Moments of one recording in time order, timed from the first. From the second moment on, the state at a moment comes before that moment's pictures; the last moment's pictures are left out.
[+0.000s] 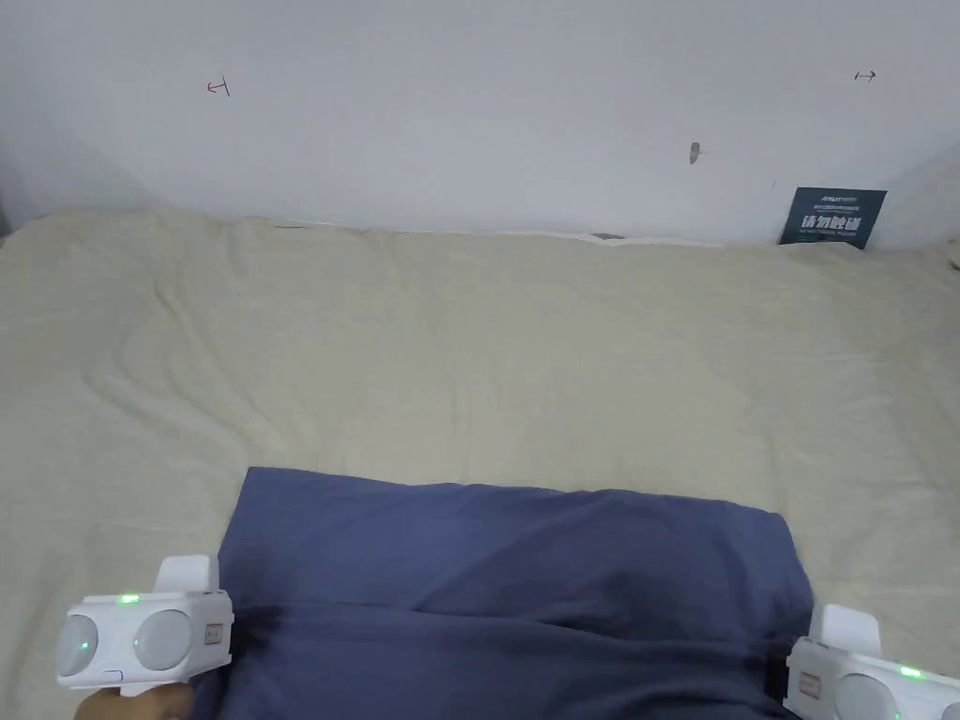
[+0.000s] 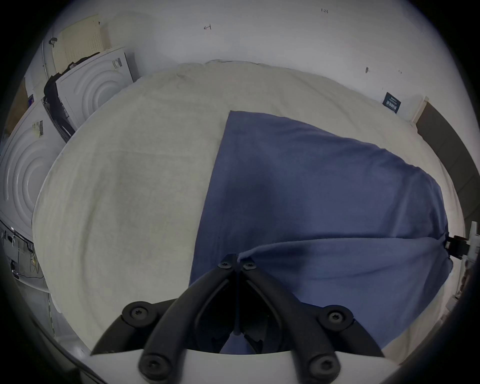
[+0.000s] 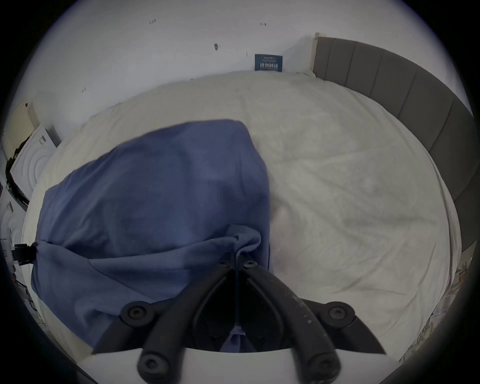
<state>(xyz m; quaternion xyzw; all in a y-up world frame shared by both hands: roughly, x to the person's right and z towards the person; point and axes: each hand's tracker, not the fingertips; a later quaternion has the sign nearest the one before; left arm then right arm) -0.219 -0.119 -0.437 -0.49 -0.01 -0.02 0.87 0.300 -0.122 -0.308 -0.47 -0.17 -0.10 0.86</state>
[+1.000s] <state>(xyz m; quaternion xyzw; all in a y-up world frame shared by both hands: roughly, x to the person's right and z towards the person) -0.177 0.053 -0.230 -0.12 -0.08 0.00 0.99 0.217 0.073 -0.125 -0.09 -0.16 0.04 0.98</state>
